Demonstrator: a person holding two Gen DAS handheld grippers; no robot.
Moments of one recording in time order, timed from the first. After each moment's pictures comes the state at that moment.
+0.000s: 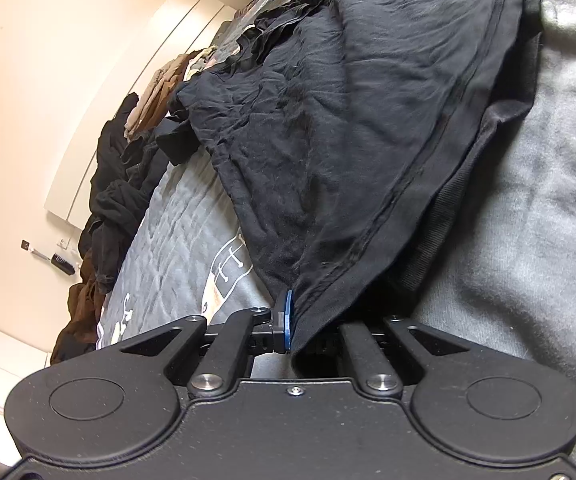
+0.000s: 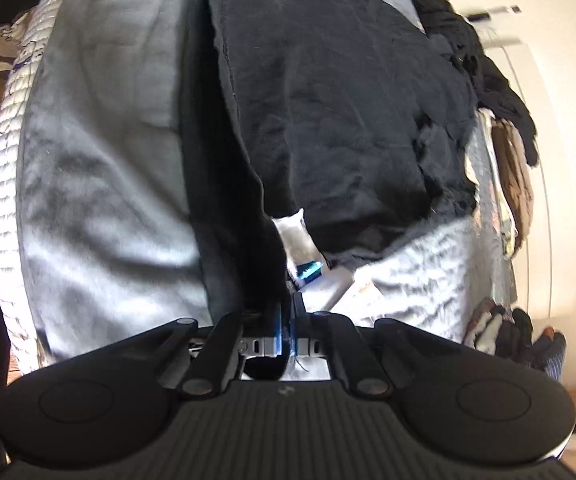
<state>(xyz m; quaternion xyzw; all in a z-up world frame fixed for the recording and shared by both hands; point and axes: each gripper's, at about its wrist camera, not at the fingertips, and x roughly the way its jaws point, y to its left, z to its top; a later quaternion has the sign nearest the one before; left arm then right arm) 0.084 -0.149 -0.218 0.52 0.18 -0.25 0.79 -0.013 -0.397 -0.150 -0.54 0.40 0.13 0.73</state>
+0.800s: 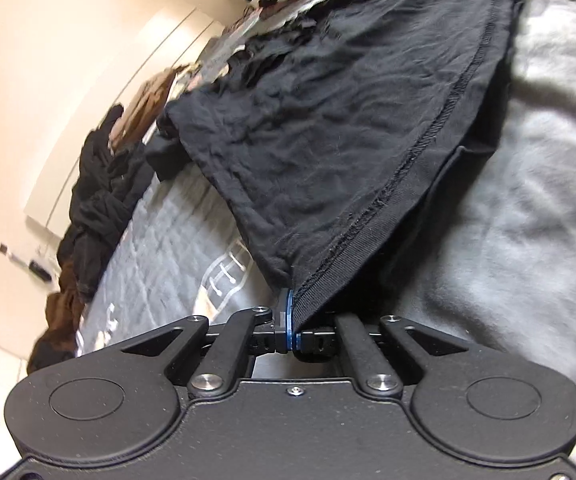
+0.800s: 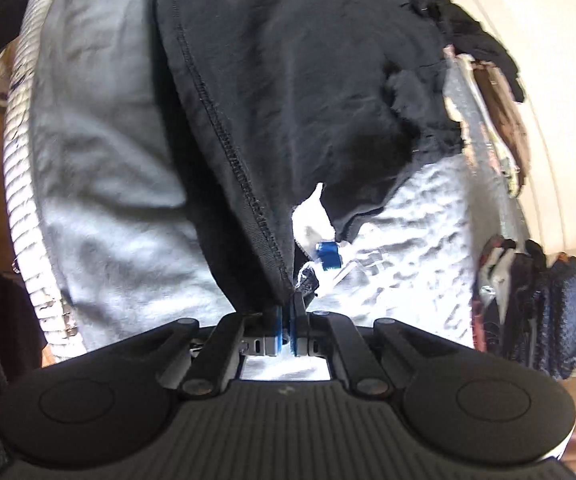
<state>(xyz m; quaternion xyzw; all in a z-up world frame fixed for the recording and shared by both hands) 0.068 -0.136 -0.187 0.50 0.18 -0.30 0.79 -0.037 -0.429 -0.120 -0.47 0.44 0.10 0.76</state>
